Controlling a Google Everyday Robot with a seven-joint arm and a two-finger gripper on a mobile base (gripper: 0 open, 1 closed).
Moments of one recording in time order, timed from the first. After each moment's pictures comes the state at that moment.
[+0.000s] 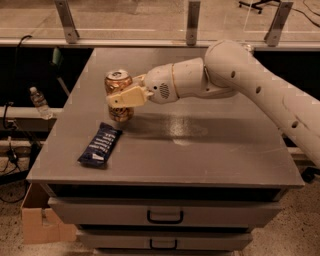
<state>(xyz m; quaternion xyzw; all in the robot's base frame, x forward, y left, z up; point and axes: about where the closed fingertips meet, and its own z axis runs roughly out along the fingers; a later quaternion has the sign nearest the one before) 0.578 0.093 0.903 -0.48 0.65 0.43 0.41</state>
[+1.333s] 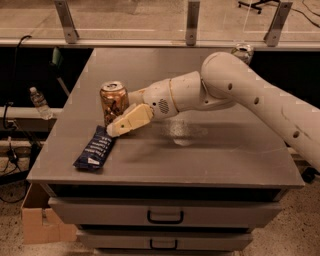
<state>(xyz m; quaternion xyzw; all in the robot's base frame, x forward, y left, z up) 0.549 0.095 0.870 -0.49 0.66 0.43 0.37</state>
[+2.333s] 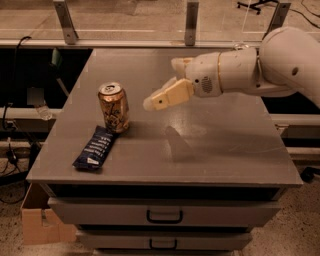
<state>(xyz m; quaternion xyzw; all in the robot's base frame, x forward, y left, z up) 0.570 0.000 0.939 -0.46 0.67 0.34 0.47</state>
